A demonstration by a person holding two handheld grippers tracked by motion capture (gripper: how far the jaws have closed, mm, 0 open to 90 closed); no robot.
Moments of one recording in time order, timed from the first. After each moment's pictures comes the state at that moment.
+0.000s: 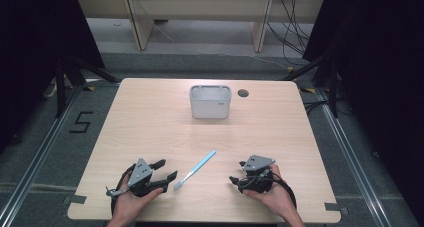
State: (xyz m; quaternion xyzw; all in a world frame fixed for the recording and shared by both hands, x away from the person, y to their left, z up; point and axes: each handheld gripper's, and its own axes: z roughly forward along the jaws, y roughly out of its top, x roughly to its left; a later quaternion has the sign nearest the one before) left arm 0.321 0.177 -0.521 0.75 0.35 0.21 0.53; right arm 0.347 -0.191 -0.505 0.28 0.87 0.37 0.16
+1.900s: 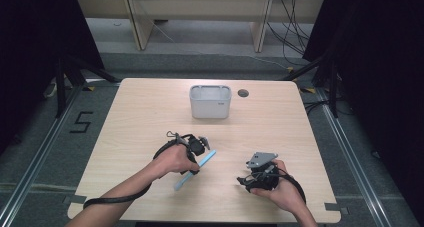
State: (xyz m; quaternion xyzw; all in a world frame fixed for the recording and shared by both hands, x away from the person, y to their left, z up) left arm 0.415 0.047 -0.470 0.95 0.30 0.01 0.10; right arm 0.353 -0.205 -0.490 0.26 0.90 0.32 0.15
